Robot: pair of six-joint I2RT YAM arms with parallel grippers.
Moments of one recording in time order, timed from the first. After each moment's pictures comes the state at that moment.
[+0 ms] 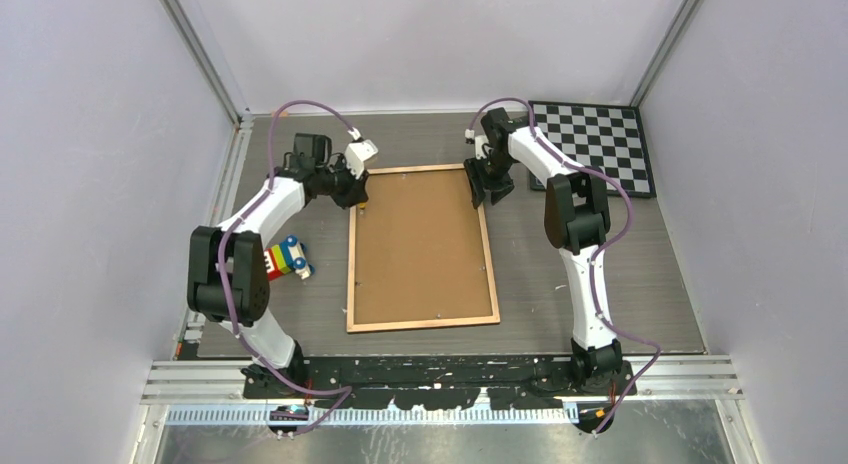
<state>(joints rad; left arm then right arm) -0.16 1.68 1.22 -0.40 0.59 0.63 0.31 2.37 2.03 -1.03 -0.22 -0.03</state>
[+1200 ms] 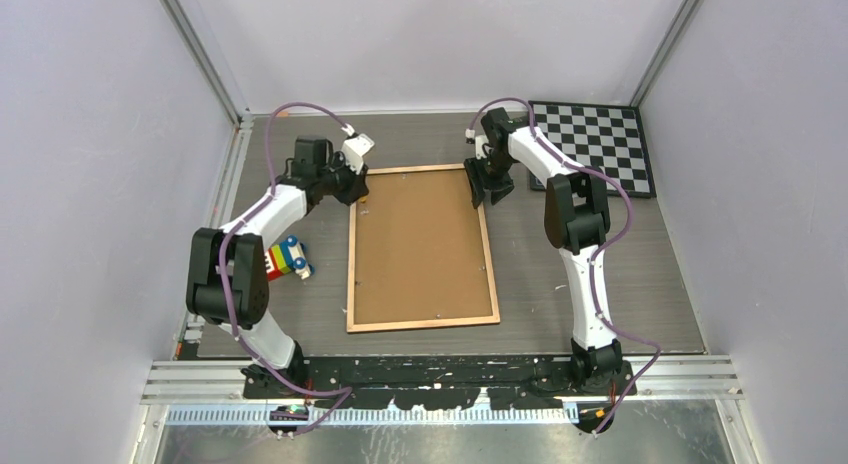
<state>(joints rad) -0.17 1.65 1.12 -0.16 0.47 0.42 0.31 2.38 2.04 -1.03 -0.21 -0.02</state>
